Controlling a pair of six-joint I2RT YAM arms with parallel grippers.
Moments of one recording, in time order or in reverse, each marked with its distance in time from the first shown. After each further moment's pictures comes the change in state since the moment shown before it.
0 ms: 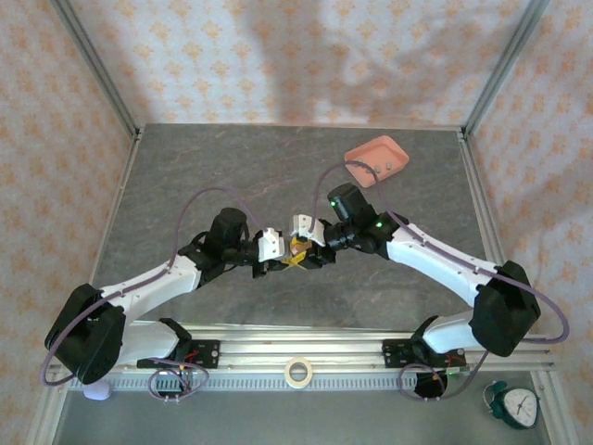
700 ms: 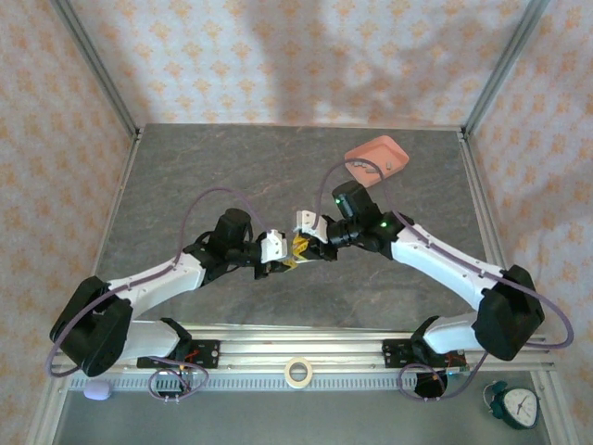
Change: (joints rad) left arm -0.006 0.060 0.002 0.016 -0.003 0.003; right arm -0.018 -0.038 -0.006 0.031 0.004 0.012
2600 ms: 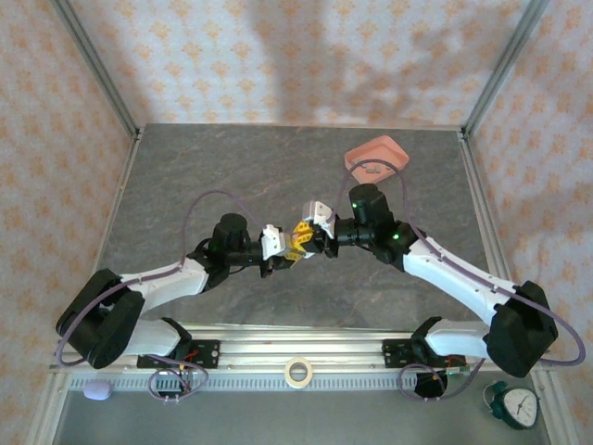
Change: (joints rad) left arm -0.001 0.052 -0.100 0.373 0.014 -0.223; right arm -0.029 -0.105 -0.138 0.323 -0.048 0.214
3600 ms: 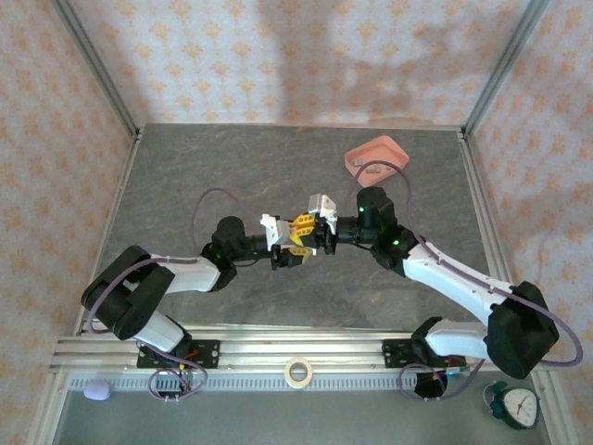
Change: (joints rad) left arm -0.012 0.185 -0.034 0.583 0.056 -0.327; right arm -0.015 -0.008 -0.080 0.257 -0.026 0.172
